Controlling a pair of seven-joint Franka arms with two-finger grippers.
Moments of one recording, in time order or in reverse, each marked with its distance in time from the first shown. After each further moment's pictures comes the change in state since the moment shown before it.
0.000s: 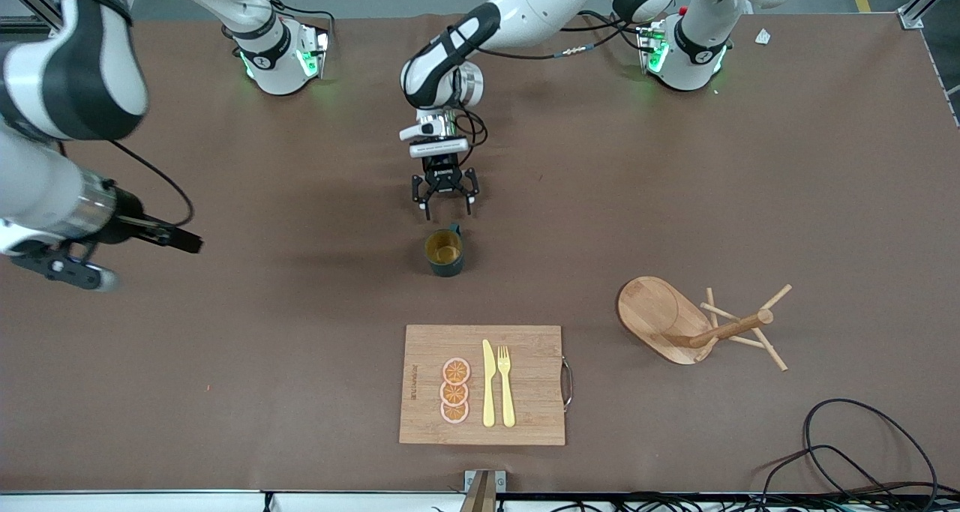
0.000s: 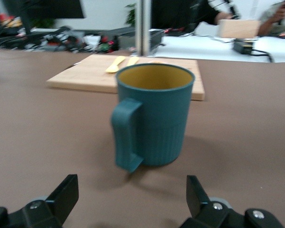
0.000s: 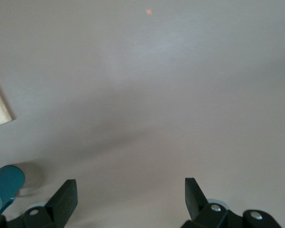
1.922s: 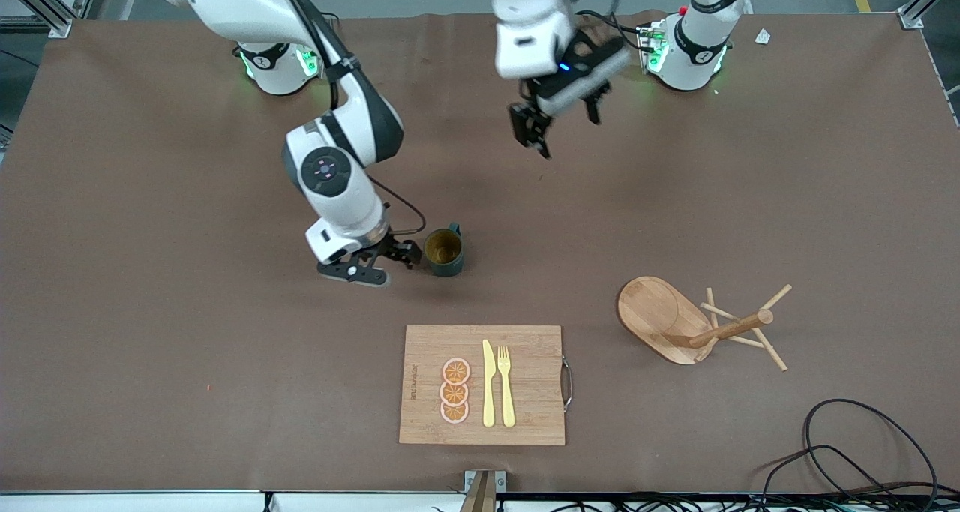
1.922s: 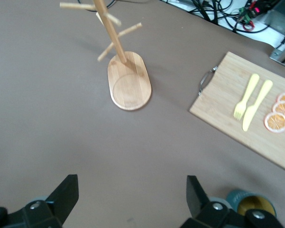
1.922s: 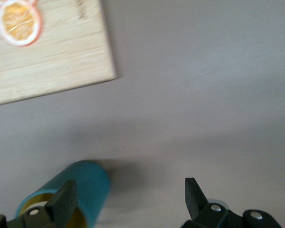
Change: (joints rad) left arm 0.675 -0.789 -0.202 -0.002 -1.101 -0.214 0.974; right arm 0.462 0.221 0.001 -0.248 0.024 0.652 0.334
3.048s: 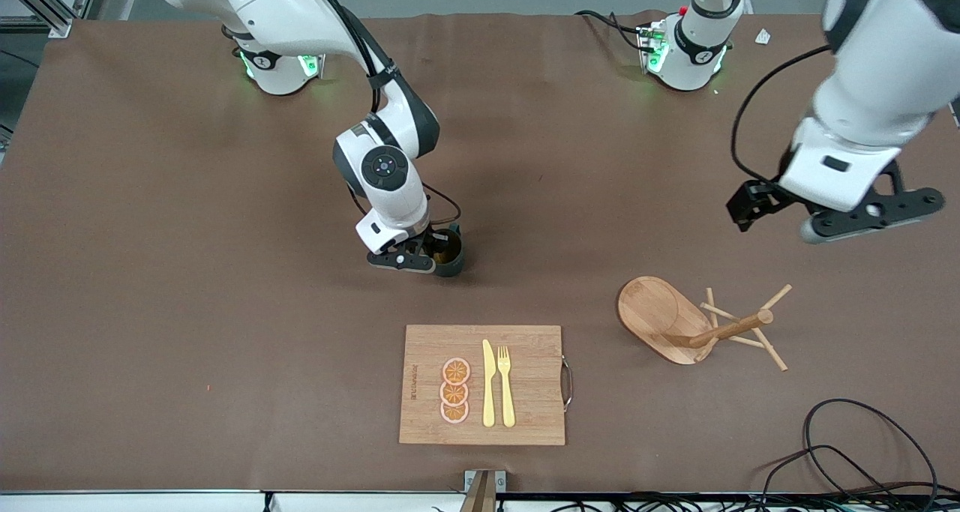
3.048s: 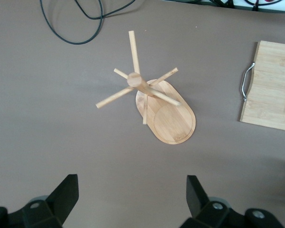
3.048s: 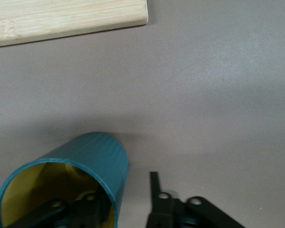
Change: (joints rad) left arm 0.556 0.012 0.005 0.123 -0.260 0.007 1.006; right arm 0.088 0.096 -0.005 -0.002 -0.001 0.063 0.017
